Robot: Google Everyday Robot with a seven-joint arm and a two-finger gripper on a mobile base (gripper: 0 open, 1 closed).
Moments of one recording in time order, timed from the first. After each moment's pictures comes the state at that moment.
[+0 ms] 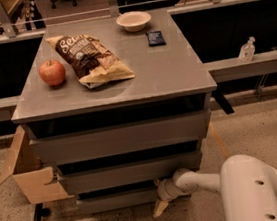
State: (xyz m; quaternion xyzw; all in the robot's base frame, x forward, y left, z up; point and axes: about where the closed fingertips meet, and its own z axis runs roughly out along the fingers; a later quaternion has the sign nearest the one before) arm 0.595 -0.028 0.182 -0.66 0.67 0.15 0.30
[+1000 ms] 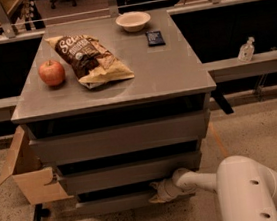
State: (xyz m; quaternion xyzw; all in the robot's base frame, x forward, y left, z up) arm 0.590 -0.027 0.168 -0.66 0.68 0.17 0.28
